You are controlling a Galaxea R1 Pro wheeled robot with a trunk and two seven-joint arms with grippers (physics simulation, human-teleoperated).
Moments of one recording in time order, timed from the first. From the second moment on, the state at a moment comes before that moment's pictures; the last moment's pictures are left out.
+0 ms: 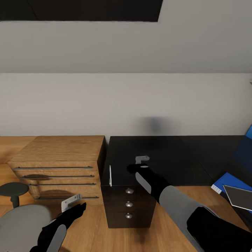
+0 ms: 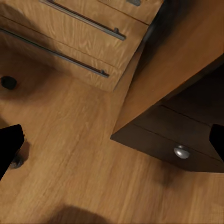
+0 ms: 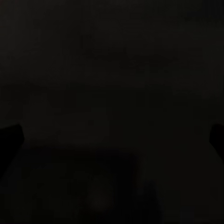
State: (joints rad) left arm -0.11 0.03 -0.03 -1.43 0.53 0.55 0.40; right arm -0.96 0.17 0.65 -0.45 -0.61 0.28 -0.32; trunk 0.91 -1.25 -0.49
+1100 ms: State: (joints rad) left arm -0.11 0.02 -0.03 -1.43 0.54 0.54 0.40; right arm -0.94 0.17 0.65 -0.44 -0.60 0.27 -0.33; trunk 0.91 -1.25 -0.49
